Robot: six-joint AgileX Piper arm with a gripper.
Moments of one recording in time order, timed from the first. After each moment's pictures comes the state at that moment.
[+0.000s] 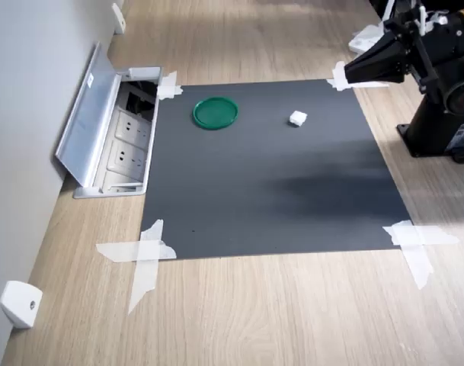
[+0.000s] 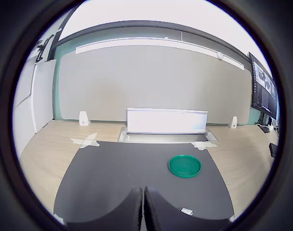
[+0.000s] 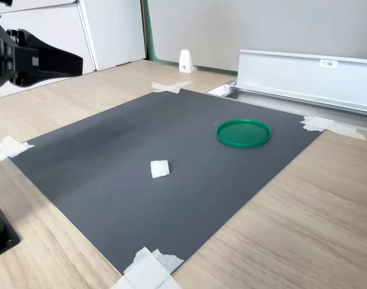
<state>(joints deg) -9.8 -0.6 -8.5 18.5 27.9 -19.9</state>
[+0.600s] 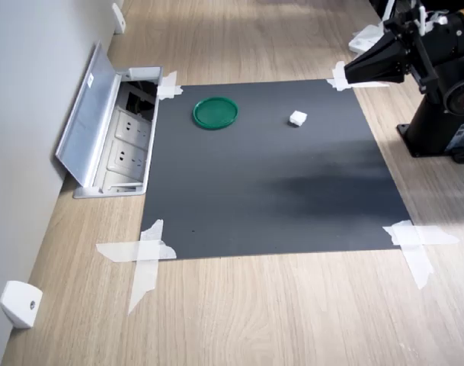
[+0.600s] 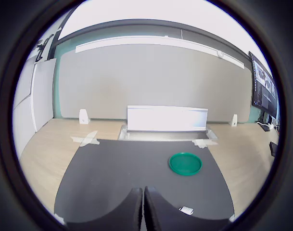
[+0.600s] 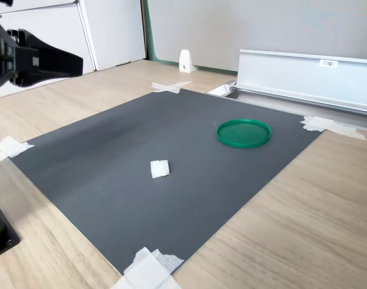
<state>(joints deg) -9.8 3.1 -10.4 18.4 28.5 -19.9</state>
